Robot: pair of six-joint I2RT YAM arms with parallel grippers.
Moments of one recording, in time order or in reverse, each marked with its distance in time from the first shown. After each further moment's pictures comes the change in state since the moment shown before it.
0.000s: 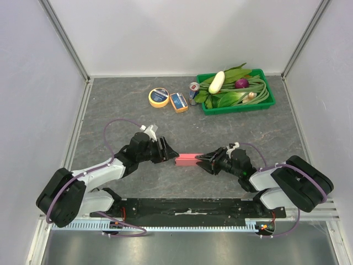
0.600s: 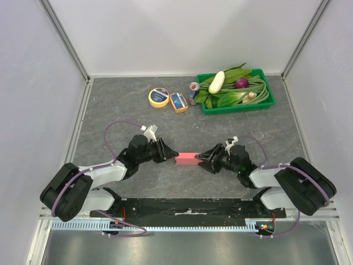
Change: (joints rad) left arm 0.008 0.072 -0.081 0.267 0.053 -0.043; right arm -0.027 -0.018 0.043 -0.103 -0.036 -0.189
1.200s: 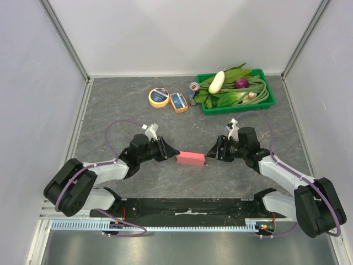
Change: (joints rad) left arm 0.002 0.062 0.001 0.099 0.001 0.000; right arm -0.232 -0.239 0.312 -0.836 -0.180 -0.879
